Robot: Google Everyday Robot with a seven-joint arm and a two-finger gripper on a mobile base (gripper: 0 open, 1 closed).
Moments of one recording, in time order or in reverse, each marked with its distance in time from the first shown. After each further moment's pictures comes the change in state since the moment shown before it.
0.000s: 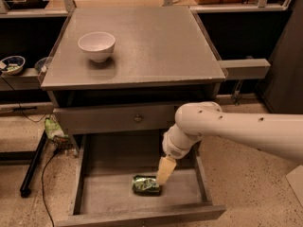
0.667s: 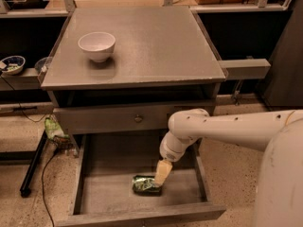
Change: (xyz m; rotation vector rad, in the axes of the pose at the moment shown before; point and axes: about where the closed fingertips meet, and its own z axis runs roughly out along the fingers) arm 0.020 -0.020 0.065 -0.032 0.056 0.044
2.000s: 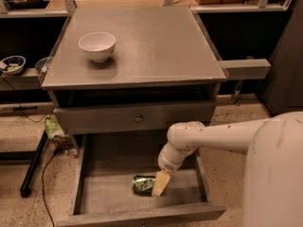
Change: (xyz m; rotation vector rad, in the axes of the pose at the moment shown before) arm 0.016 0.023 0.052 -0.092 -0.010 0.026
